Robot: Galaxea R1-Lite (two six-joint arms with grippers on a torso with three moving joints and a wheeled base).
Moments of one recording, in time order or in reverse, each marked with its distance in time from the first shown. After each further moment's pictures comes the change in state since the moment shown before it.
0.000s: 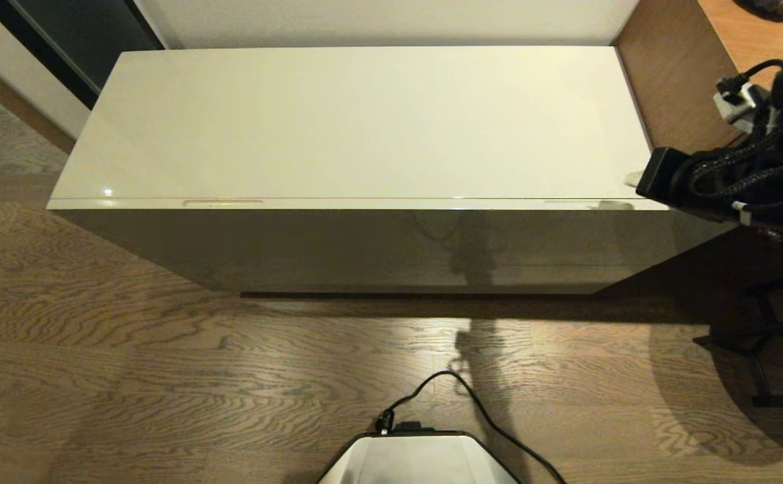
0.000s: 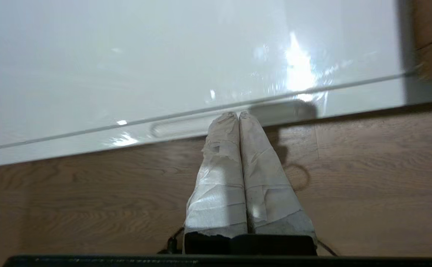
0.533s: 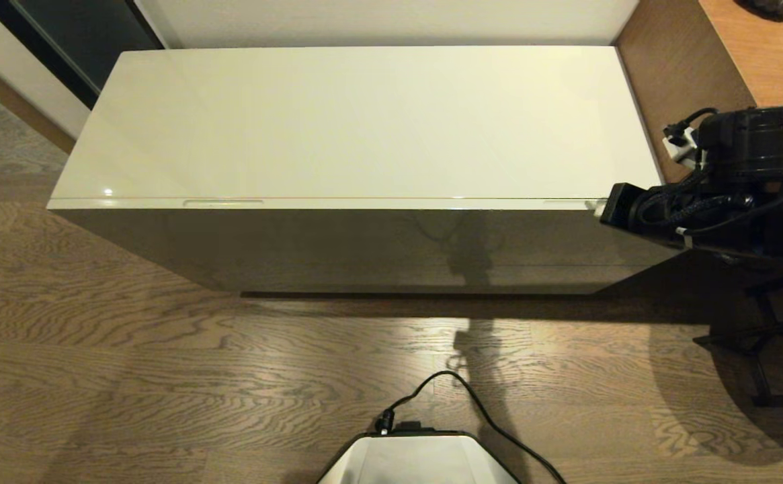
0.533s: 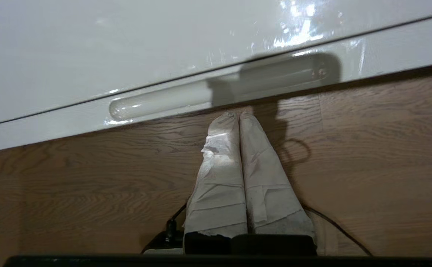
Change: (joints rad) left arm 0.000 0.000 0.000 0.001 0.000 0.000; right arm 0.014 0.108 0.011 -0.008 -0.005 0.046
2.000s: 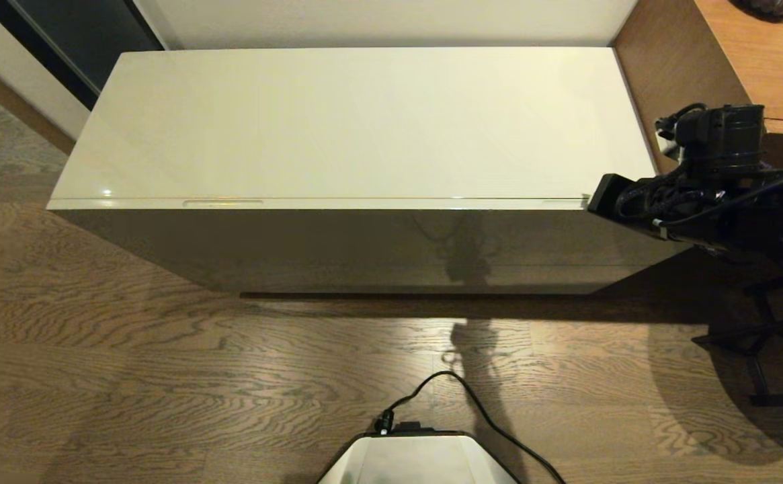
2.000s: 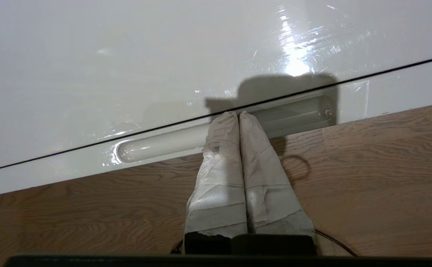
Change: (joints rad) left arm 0.000 0.000 0.000 0.000 0.000 0.000; right arm 0.014 0.081 -0.061 -0.022 -0.057 0.037
